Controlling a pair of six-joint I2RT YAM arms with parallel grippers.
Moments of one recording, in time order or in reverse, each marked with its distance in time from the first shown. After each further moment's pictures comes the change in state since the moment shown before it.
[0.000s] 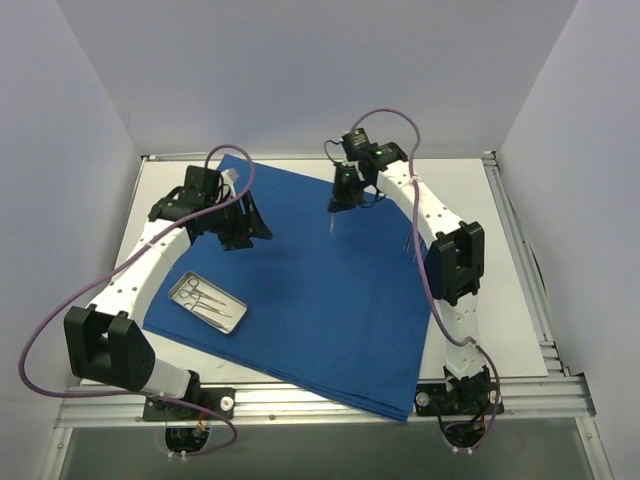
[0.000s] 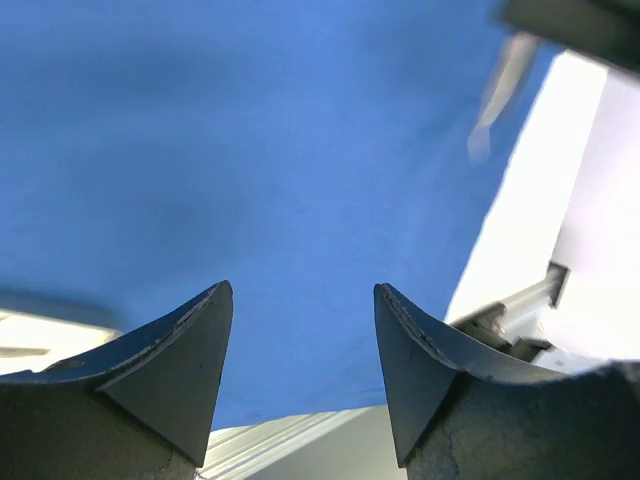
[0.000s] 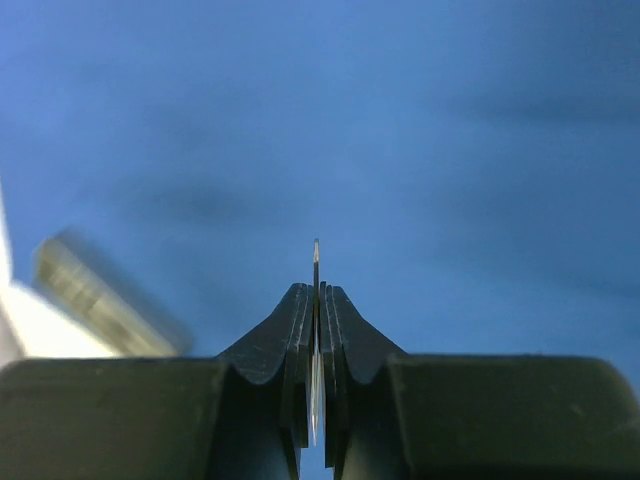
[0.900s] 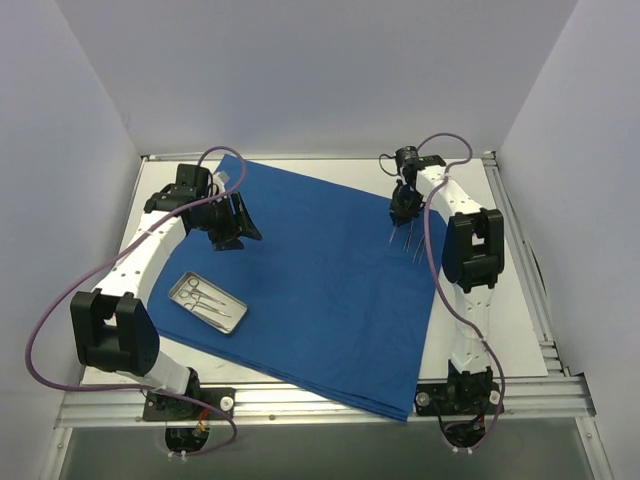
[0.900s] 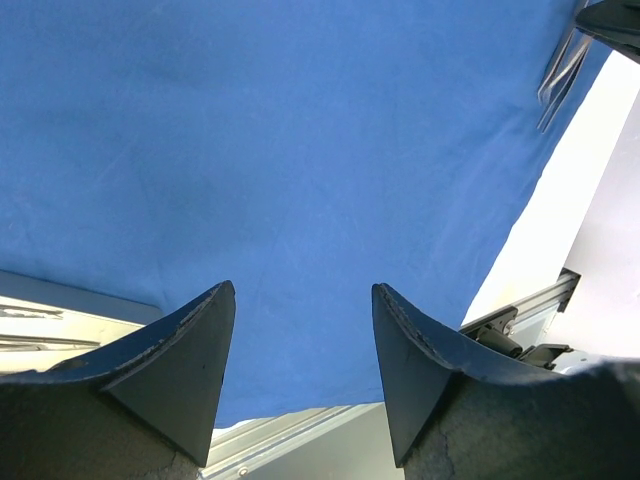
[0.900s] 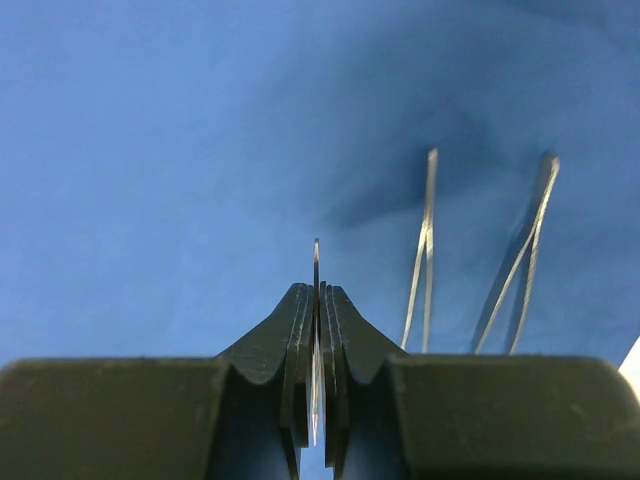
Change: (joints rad) left arm 0.121 0.069 0.001 -0.045 0.040 0.080; right arm -0.309 0.041 -0.272 0.036 0.294 -0.008
